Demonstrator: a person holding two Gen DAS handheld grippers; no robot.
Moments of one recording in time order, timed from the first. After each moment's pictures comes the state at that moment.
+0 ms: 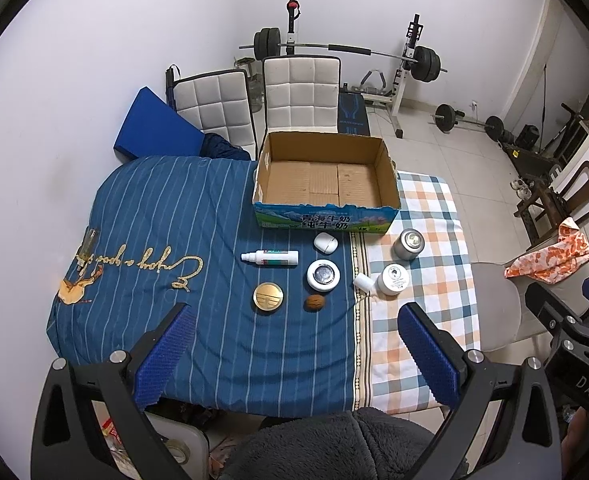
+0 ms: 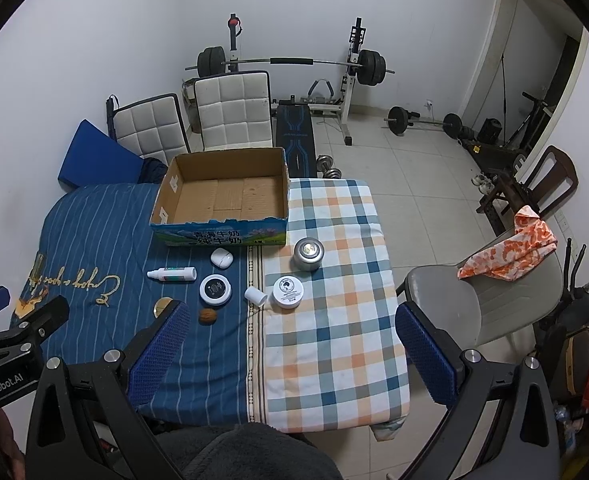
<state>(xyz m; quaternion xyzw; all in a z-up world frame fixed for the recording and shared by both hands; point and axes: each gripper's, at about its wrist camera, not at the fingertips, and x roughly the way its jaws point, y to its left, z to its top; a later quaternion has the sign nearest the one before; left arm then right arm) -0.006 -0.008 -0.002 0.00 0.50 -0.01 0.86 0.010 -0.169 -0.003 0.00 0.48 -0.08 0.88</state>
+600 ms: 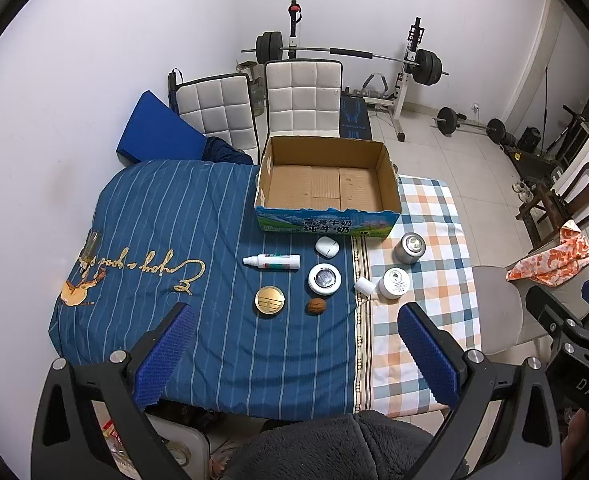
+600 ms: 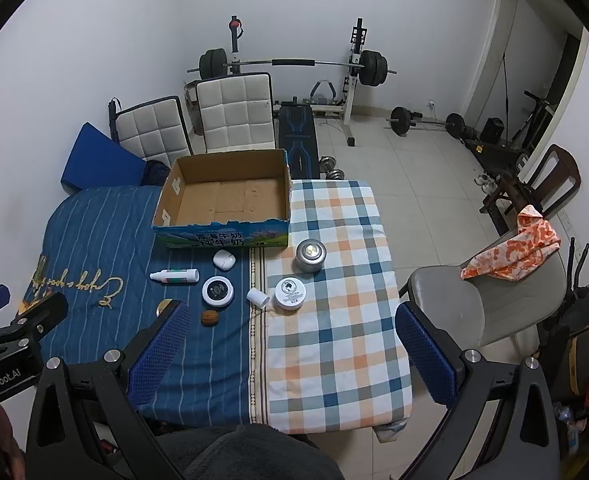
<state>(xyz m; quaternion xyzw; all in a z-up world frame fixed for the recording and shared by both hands) -0.002 -0.008 0.000 0.00 0.50 -0.01 0.86 0.011 -0.168 0.003 0.00 0.47 -0.07 0.88</state>
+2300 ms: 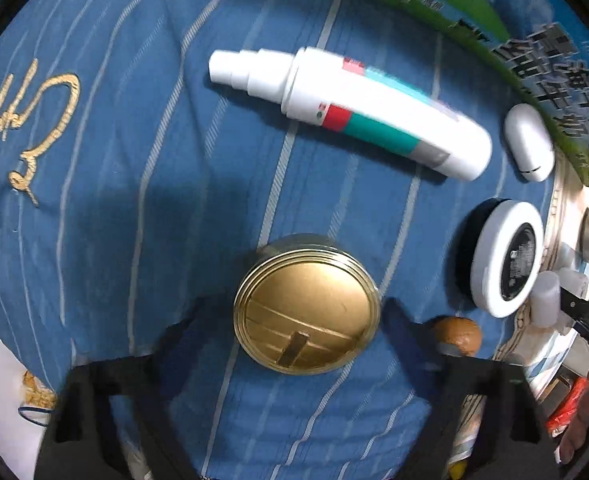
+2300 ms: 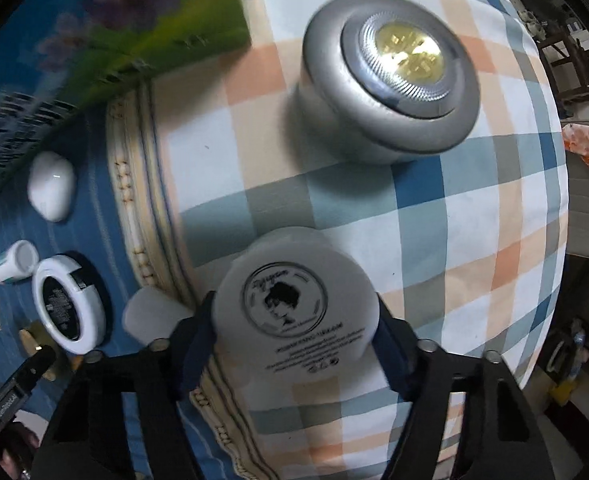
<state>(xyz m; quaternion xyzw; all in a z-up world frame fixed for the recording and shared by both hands) 0.184 0.072 -0.431 -0.11 0.76 0.06 0.64 0.251 -0.221 -0.460 0.09 0.76 -0.10 0.63</state>
